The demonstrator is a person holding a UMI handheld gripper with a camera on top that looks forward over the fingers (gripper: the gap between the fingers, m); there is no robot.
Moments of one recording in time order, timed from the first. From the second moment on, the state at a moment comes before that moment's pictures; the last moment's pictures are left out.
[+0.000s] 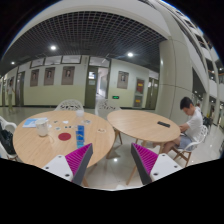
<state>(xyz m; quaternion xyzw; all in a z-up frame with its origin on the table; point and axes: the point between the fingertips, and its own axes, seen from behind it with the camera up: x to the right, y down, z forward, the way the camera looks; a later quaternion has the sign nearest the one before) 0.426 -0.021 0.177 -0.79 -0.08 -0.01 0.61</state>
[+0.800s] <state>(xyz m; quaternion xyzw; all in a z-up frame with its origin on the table) 0.245 0.187 0.083 -0.76 -0.10 0.12 0.63</state>
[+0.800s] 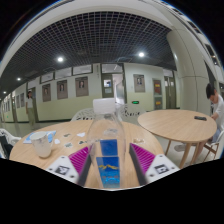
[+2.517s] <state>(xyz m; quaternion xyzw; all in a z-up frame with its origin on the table) 0.074 0.240 0.109 -0.73 -0.18 0.10 0.66</state>
